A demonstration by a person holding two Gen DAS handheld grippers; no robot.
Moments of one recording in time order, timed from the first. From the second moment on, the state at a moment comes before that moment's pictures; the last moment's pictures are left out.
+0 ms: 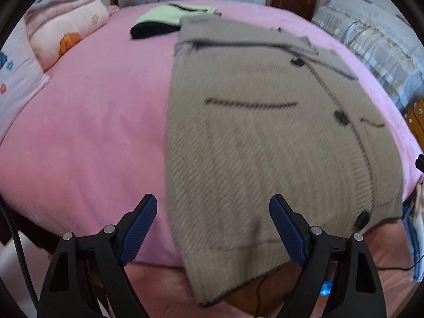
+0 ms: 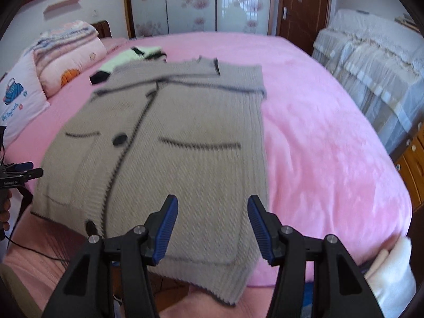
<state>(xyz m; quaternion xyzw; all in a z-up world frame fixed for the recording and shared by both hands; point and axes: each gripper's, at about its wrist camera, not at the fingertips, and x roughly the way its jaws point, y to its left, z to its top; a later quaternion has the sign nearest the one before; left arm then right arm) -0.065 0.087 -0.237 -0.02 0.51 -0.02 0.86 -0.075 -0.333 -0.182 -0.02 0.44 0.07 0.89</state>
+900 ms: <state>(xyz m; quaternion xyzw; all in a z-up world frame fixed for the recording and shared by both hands) -0.098 0.092 -0.302 -0.05 0.59 -0.11 0.80 -0.093 -0.365 -0.276 0.01 0.55 0.12 0.83</state>
